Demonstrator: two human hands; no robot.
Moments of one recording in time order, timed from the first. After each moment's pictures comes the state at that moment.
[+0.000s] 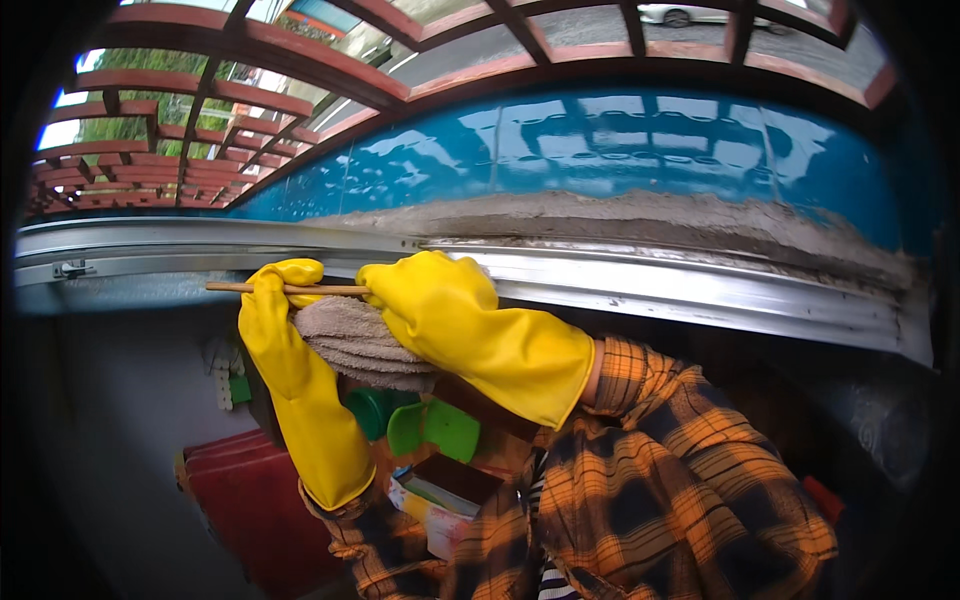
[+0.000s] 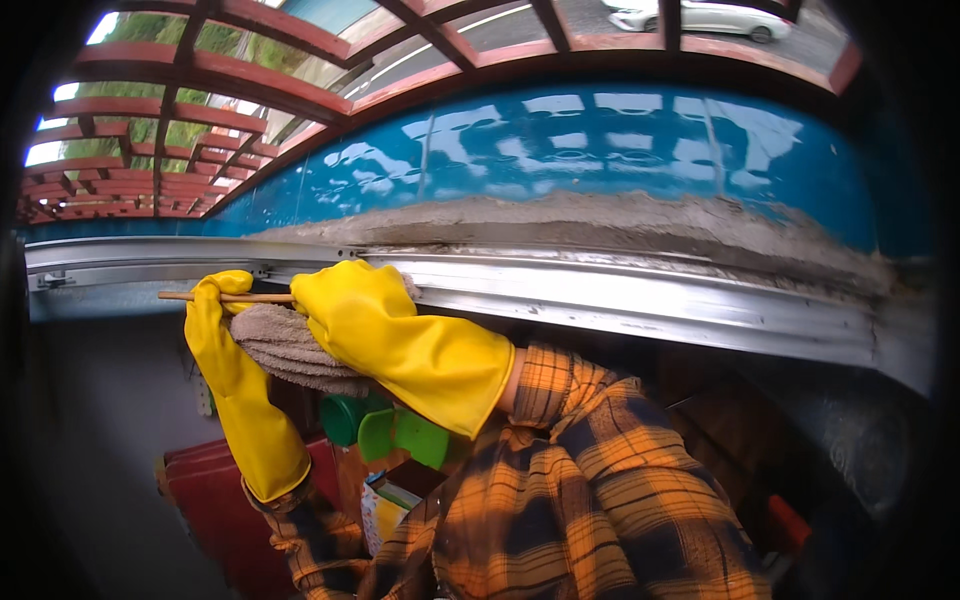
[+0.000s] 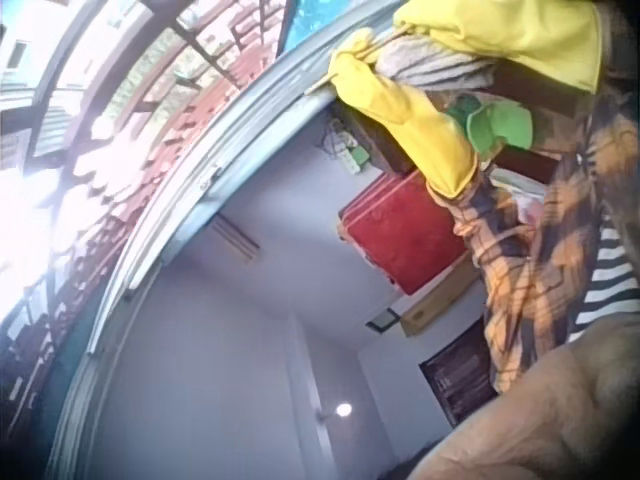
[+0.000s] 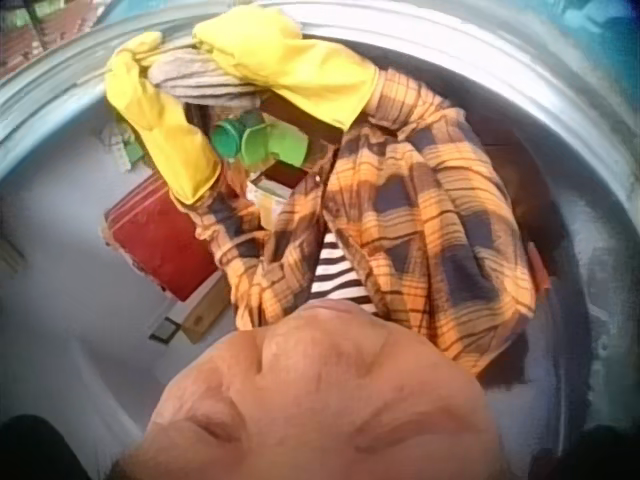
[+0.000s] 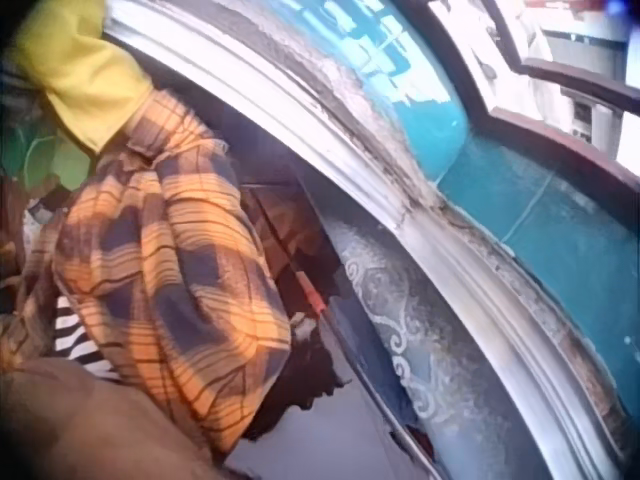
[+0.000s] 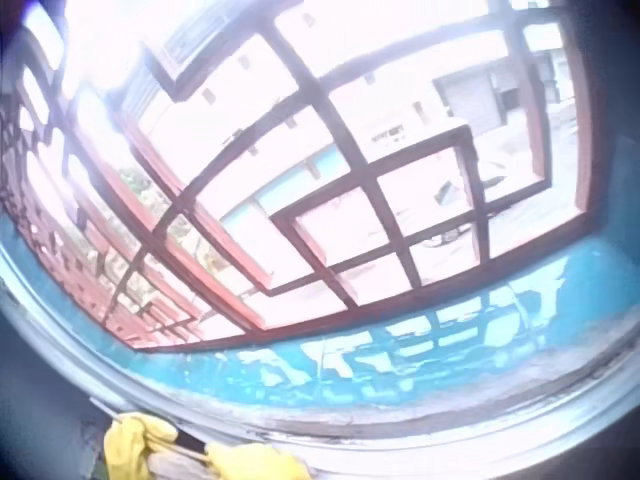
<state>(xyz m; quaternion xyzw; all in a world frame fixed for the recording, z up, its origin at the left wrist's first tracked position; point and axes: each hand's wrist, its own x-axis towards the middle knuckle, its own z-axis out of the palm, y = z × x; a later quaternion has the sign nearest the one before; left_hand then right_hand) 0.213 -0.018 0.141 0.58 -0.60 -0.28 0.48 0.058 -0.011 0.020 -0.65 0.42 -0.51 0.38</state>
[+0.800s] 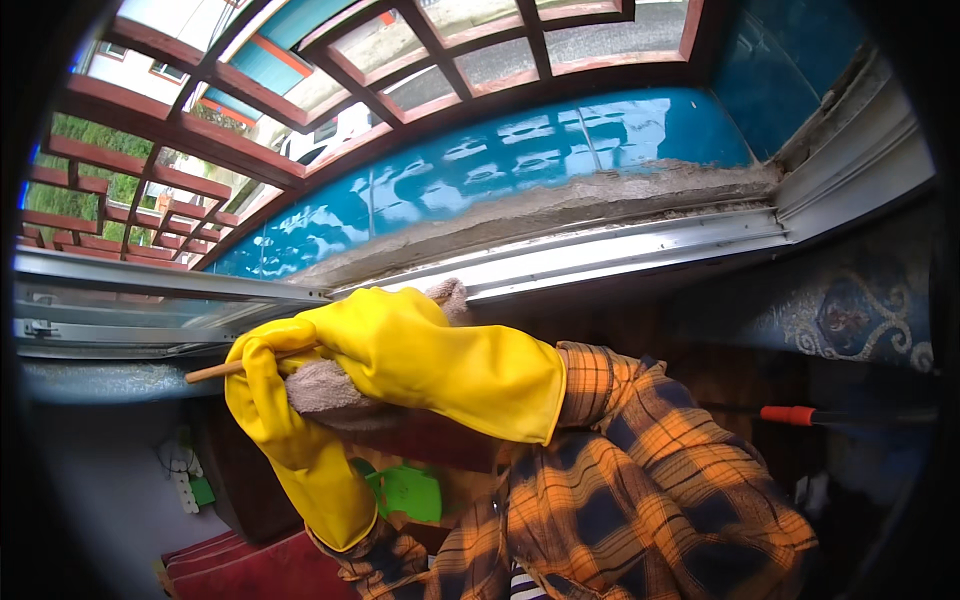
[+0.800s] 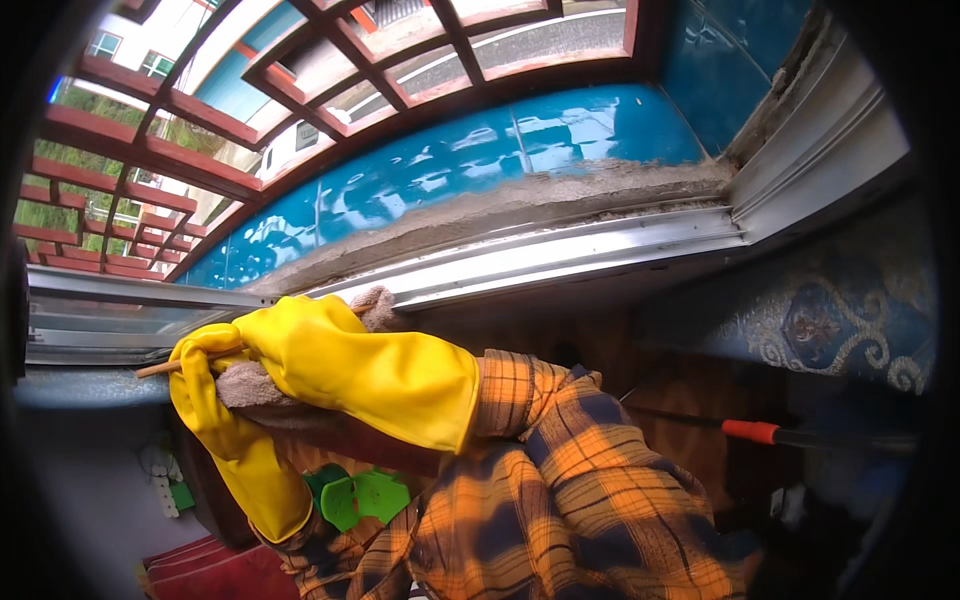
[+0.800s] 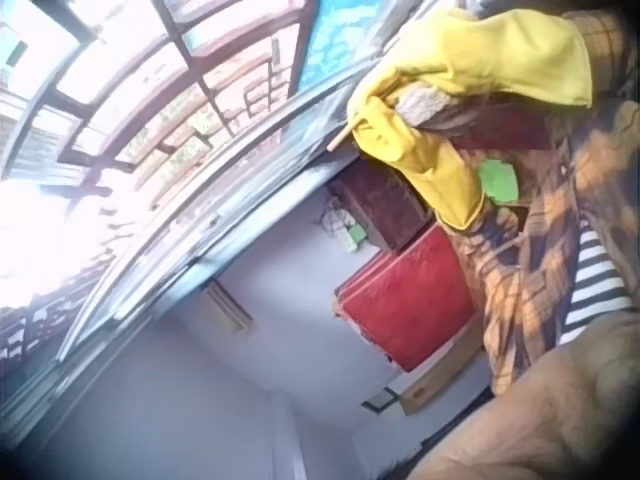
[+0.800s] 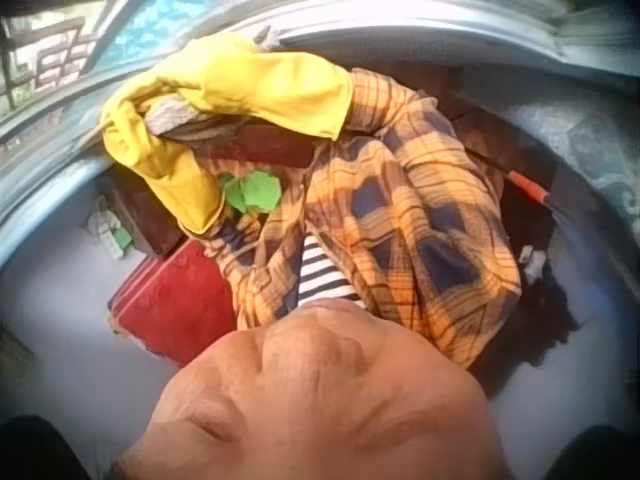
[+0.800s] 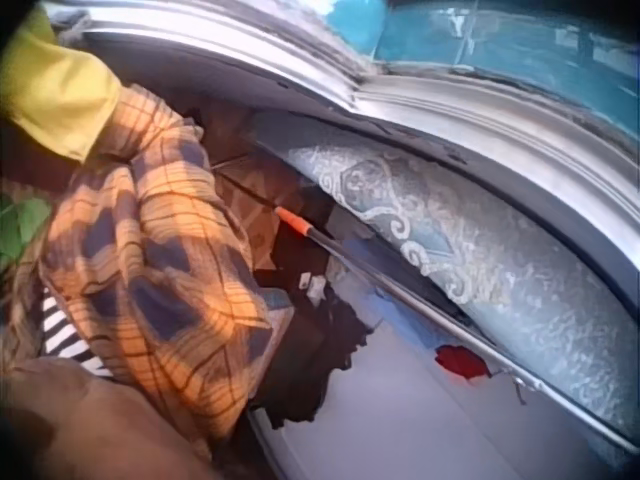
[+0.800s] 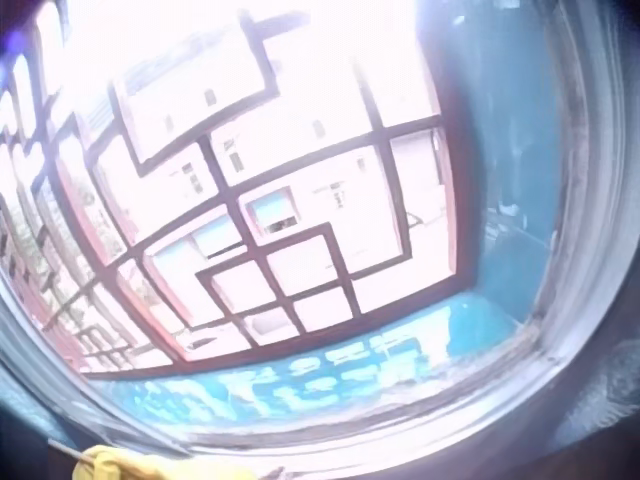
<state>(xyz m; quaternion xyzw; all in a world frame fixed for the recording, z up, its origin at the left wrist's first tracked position) 0.138 0.054 0.123 0.43 -0.74 -0.24 0.46 -0.017 0.056 0.049 -0.65 0.40 -0.57 0.30</state>
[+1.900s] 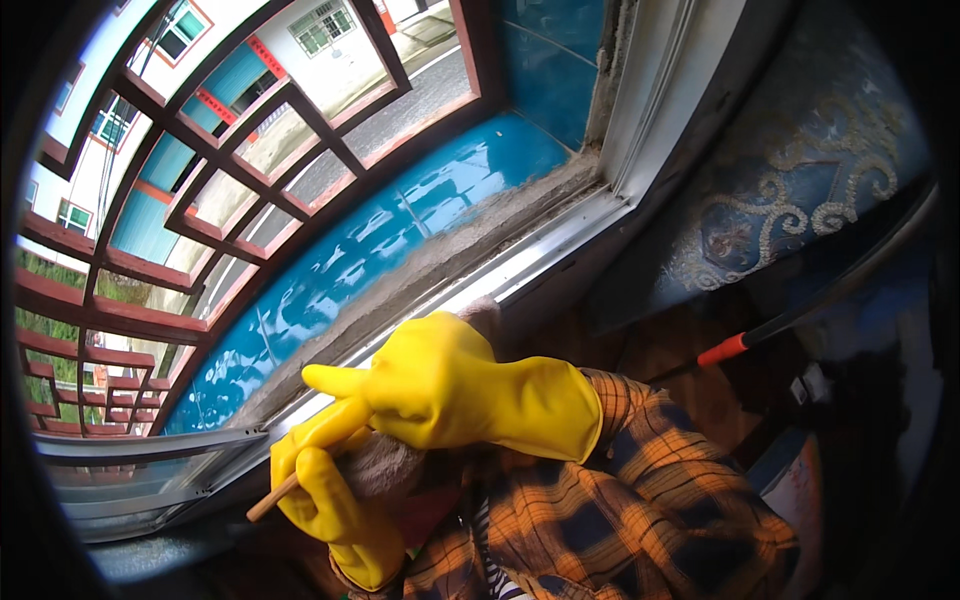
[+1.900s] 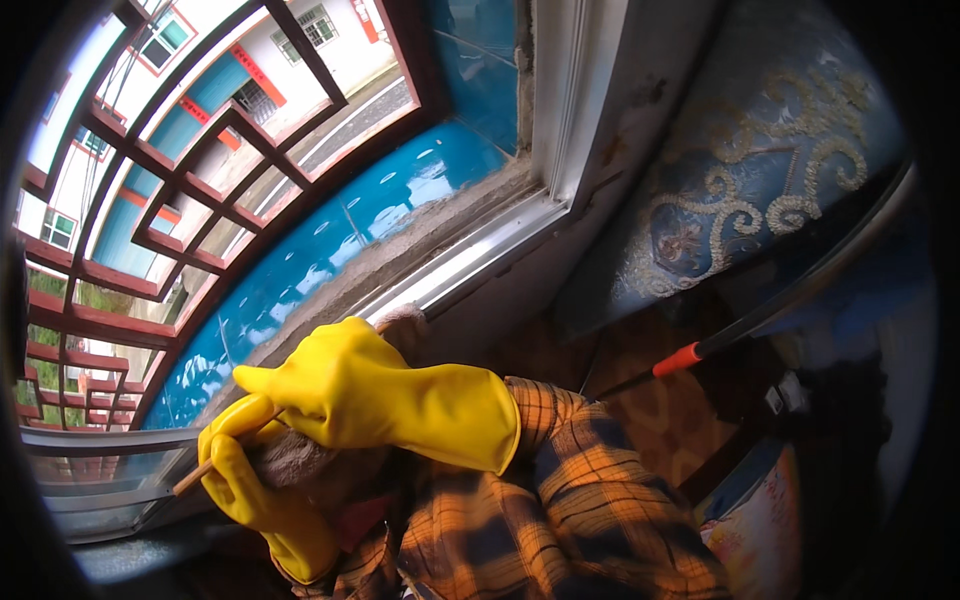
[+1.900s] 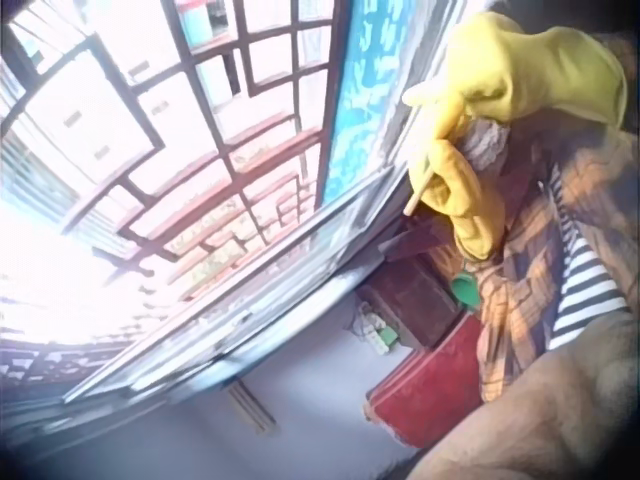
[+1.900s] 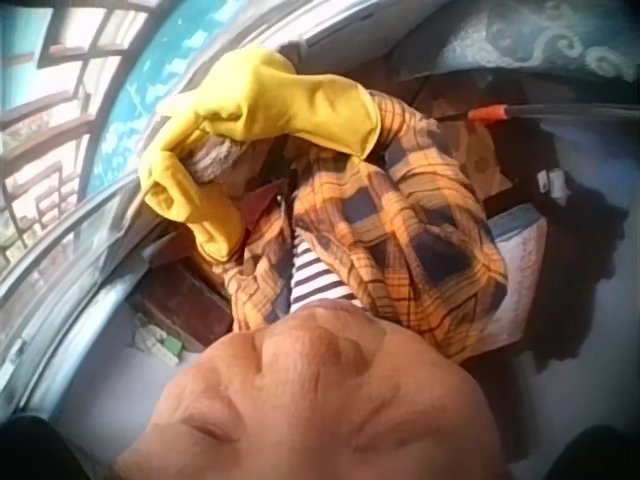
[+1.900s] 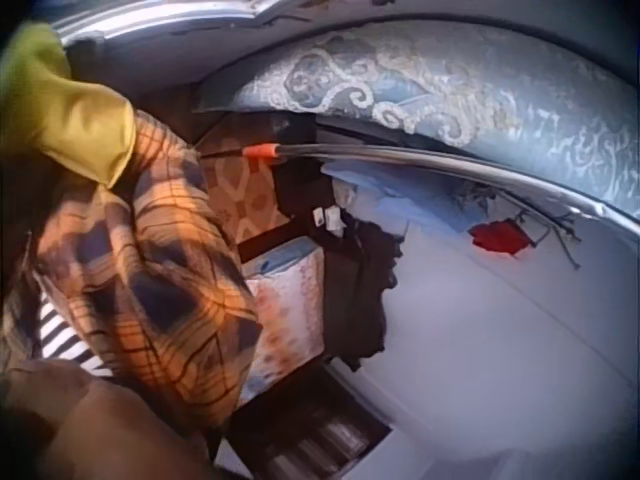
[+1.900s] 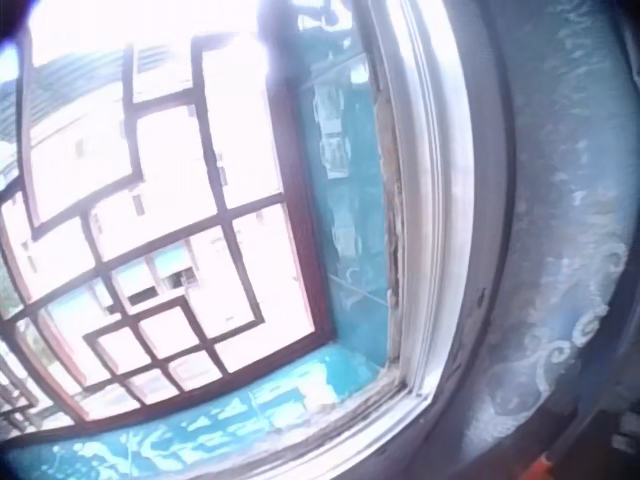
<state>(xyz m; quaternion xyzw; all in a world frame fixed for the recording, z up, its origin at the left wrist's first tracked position) 0.041 0.110 0.096 0.33 -0.74 -0.38 0.46 -0.138 0.146 0.047 -0.64 0.50 -0.58 0.02</state>
